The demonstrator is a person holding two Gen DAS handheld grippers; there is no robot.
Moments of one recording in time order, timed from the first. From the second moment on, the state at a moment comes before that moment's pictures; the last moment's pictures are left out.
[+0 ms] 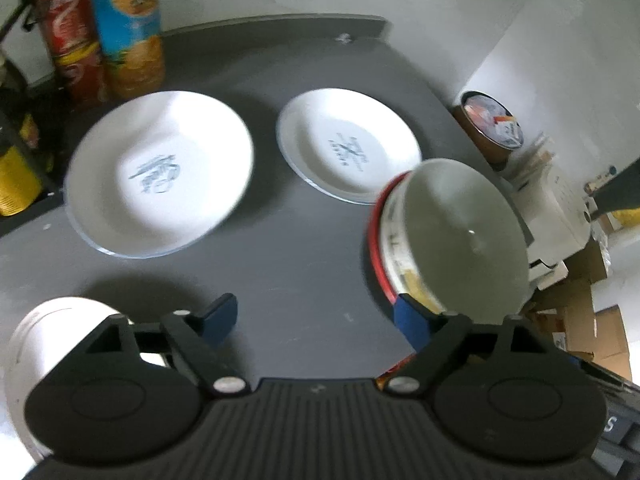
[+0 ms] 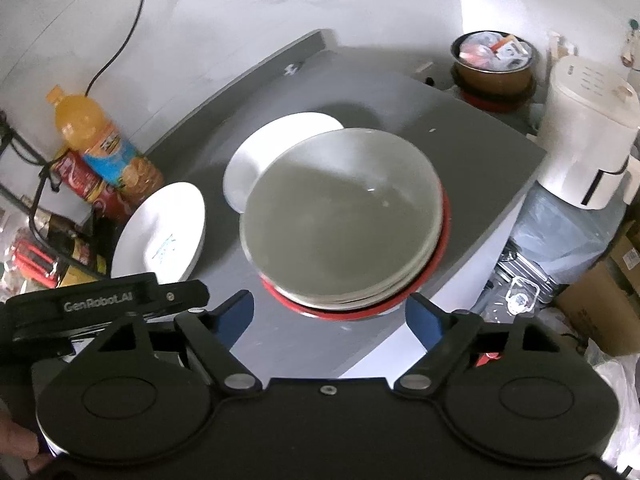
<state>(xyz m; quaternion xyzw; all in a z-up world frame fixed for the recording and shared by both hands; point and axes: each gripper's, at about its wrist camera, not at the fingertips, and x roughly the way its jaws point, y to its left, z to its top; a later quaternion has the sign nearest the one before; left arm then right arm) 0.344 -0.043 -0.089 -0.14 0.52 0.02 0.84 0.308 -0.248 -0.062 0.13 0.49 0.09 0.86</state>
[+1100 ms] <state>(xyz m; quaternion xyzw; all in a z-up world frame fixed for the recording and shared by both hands) 0.242 0.104 -0.081 -0.24 0.50 0.16 0.82 0.301 -0.098 -0.047 -0.01 0.50 0.26 0.83</state>
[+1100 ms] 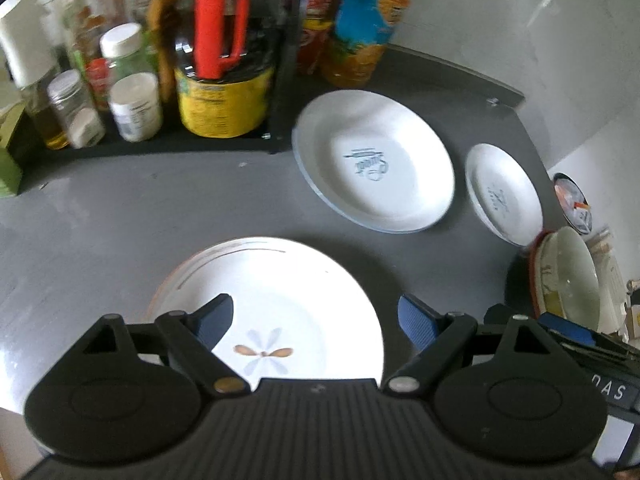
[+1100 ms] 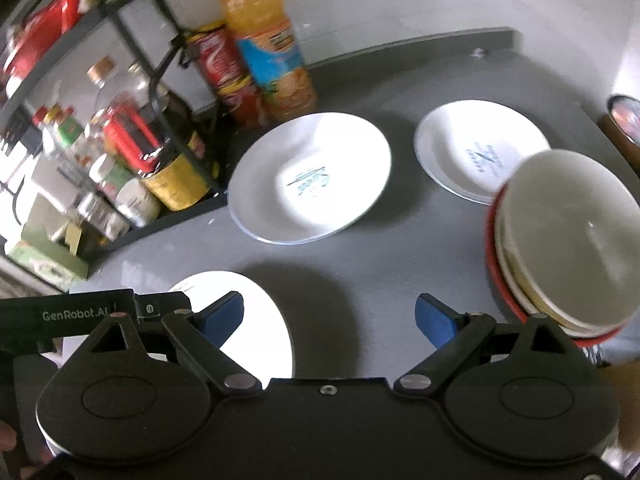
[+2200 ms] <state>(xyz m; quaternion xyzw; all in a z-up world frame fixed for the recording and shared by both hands) 0.212 0.078 -0.094 -0.36 0.47 0.35 0.72 0.357 -0.059 -0.054 -0.22 0.48 0.47 0.70</state>
